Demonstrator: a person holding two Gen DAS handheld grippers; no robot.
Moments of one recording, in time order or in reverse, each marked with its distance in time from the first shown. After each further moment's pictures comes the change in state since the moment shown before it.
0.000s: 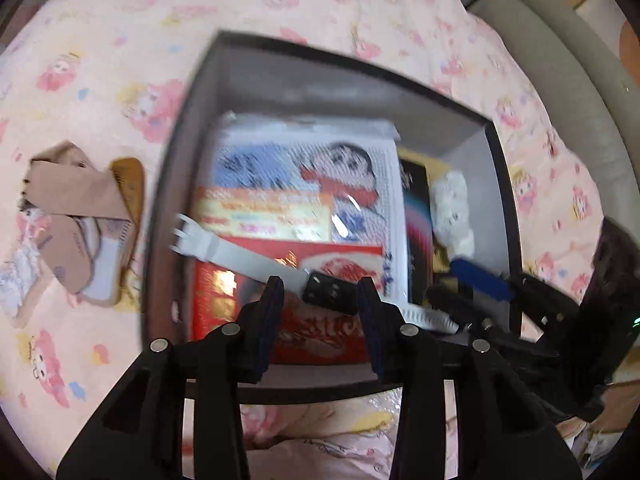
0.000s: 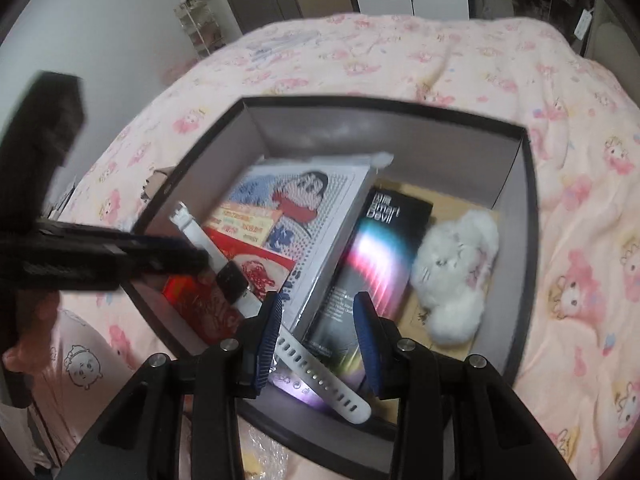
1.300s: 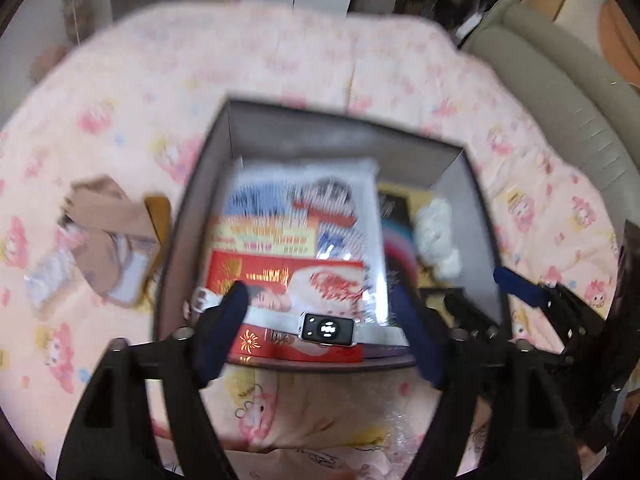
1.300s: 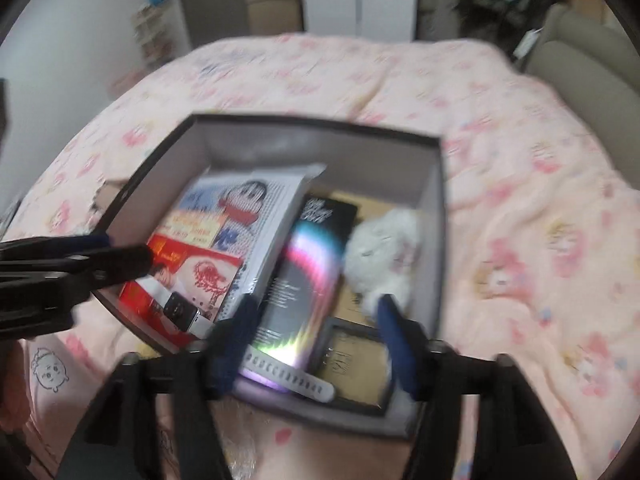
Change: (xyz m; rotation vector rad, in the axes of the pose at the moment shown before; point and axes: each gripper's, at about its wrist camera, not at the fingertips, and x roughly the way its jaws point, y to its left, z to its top) left arm -0.020 -0.061 -0.022 0.062 -0.286 0.094; right arm -0.057 0.023 -0.033 0.050 -0.136 -0.282
